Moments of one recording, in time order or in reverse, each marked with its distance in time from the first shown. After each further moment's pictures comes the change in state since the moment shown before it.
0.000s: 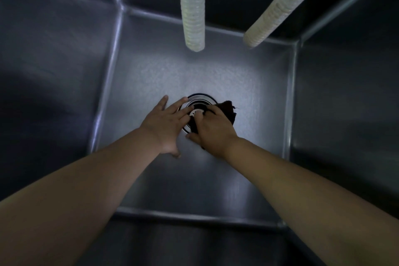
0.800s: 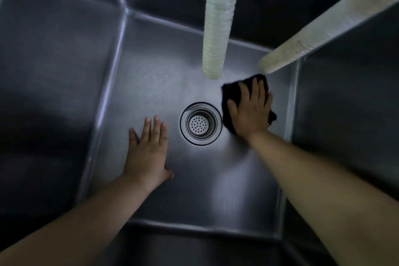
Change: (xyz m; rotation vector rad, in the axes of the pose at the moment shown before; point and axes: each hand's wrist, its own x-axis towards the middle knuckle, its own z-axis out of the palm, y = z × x) left_hand -0.042 0.017 0.045 -0.254 0.025 -0.414; right_hand 0.013 0.085 -0.010 0.025 0.202 0.595
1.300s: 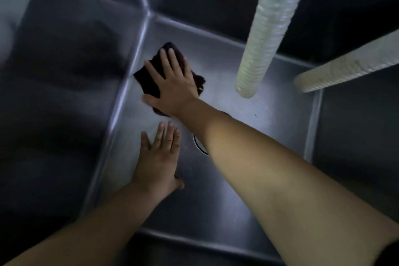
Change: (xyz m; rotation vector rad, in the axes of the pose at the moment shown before) left_hand 0.002 -0.004 0.003 -0.026 -0.008 0.003; right_hand 0.053 -0.202 0.014 -0.084 -0.134 -0.650
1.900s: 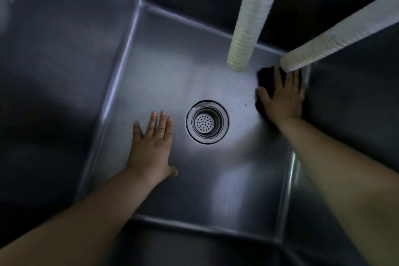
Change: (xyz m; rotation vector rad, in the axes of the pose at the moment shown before) left_hand -0.003 0.001 -0.003 -0.035 0.007 -0.021; right_hand -0.166 0.199 0.001 -0.017 0.118 0.691
